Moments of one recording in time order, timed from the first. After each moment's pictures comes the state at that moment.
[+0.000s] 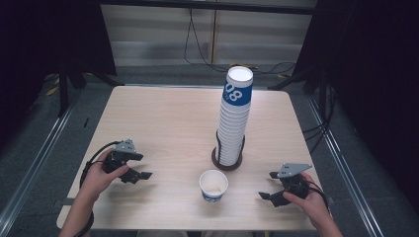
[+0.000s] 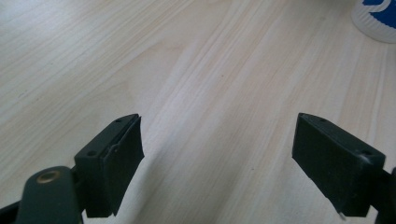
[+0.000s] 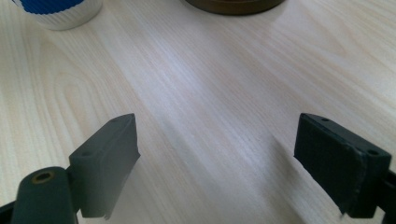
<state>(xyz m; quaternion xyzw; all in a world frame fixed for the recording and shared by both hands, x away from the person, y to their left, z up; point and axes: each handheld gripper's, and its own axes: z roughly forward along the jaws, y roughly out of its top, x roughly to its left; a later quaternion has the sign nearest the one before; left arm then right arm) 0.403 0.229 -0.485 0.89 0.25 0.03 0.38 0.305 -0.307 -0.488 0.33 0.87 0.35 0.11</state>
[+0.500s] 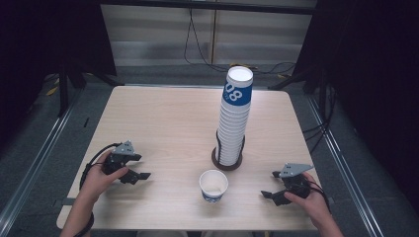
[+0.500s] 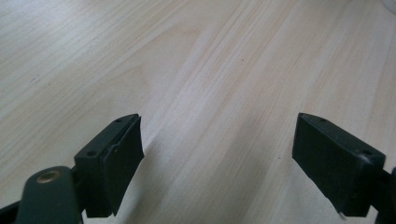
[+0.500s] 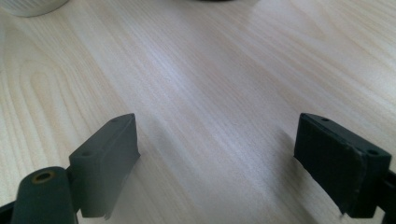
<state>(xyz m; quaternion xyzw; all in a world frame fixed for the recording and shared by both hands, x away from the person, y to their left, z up) 0.404 0.233 -0.498 0.89 0.24 0.05 0.37 0.308 -0.316 -0.495 0.34 0.87 0.34 0.13</state>
